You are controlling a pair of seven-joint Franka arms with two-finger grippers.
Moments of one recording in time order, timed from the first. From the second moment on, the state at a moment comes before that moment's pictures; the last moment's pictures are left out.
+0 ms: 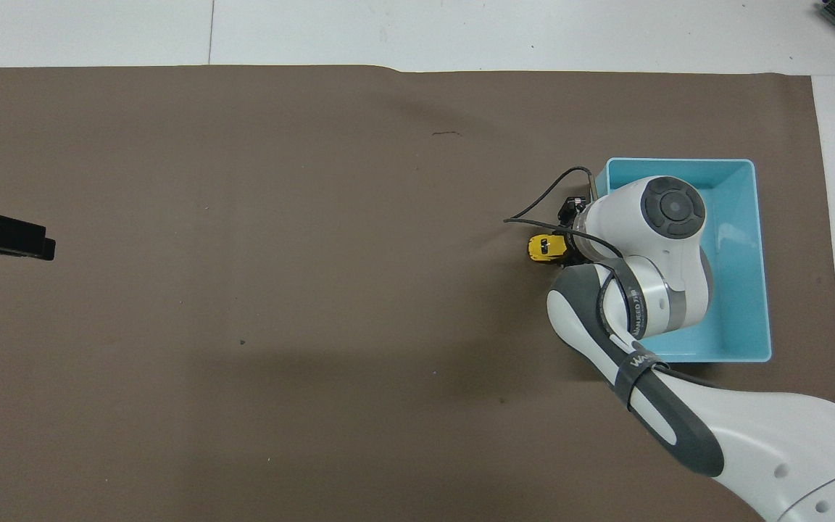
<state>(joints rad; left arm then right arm) -0.01 -0.05 -0.04 -1.58 -0.04 1.54 0.04 0.18 0.35 0.04 -1.98 0.02 2.40 1.74</state>
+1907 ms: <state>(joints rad) -0.01 -0.05 -0.03 -1.58 -0.04 1.54 0.04 0.18 0.09 0.08 -1.76 0.02 1.92 1.28</state>
